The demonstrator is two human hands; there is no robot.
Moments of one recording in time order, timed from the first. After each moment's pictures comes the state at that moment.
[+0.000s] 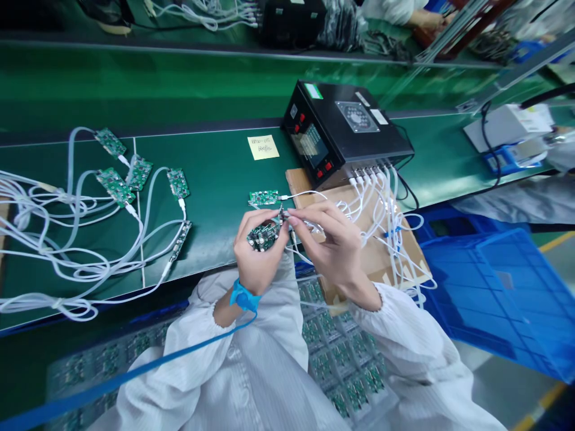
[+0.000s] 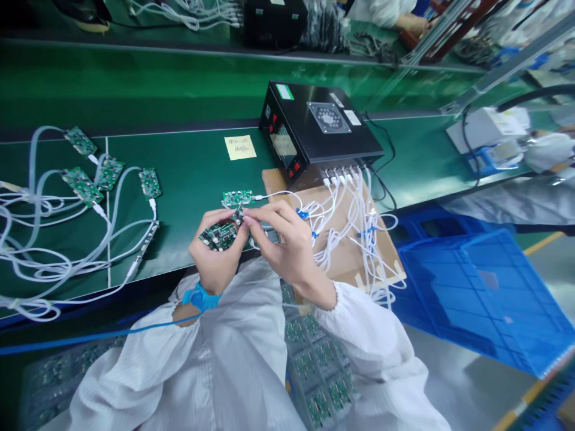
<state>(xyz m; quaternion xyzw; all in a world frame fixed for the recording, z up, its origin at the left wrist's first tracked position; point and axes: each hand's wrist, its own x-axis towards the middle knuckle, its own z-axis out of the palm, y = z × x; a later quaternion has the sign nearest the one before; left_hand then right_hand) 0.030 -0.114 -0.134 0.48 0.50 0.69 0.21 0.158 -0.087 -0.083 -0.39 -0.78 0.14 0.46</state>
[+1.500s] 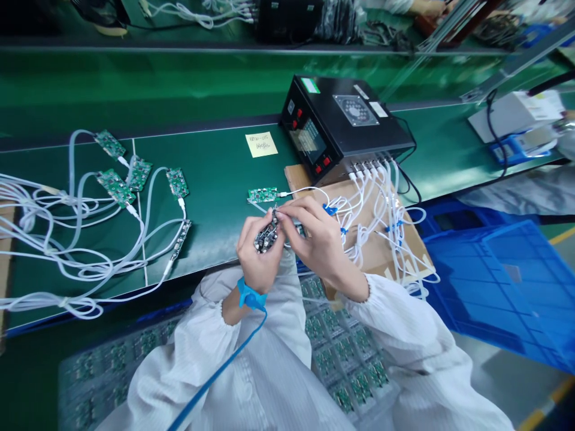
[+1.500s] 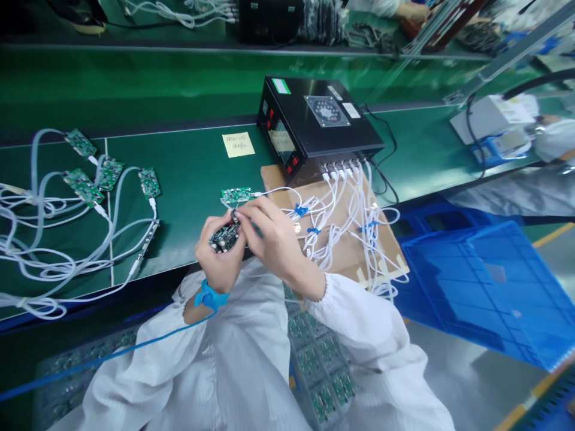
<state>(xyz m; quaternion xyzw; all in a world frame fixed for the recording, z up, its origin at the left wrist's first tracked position) 0.037 -0.122 -0.148 0.49 0.55 0.66 0.16 0.148 -0.081 -0.100 -0.37 -0.82 0.15 0.41</state>
